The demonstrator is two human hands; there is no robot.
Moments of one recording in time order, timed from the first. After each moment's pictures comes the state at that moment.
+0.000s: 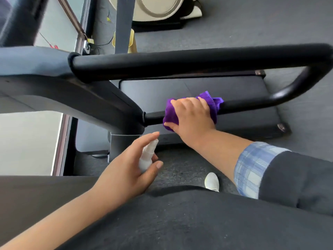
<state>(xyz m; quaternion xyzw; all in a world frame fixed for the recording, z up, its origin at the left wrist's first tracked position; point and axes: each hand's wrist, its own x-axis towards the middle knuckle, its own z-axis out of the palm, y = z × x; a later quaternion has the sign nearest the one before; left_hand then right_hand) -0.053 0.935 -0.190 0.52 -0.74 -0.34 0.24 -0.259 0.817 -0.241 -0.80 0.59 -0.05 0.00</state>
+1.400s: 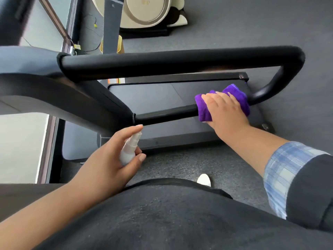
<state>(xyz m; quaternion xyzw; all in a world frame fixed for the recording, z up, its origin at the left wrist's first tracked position) -0.039 0.928 -0.174 0.54 -0.74 -0.32 0.24 -0.368 0.822 -0.233 -0.78 0.62 -0.02 -0.07</state>
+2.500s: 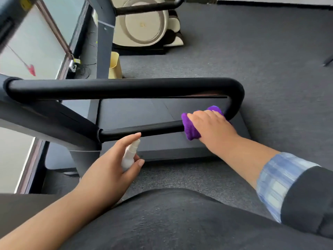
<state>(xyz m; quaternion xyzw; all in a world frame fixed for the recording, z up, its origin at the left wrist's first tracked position) -0.167 0.927 -0.155 0.61 -0.69 -0.30 0.22 -0.458 0.807 -0.195 -0.83 0.56 0.06 -0.05</state>
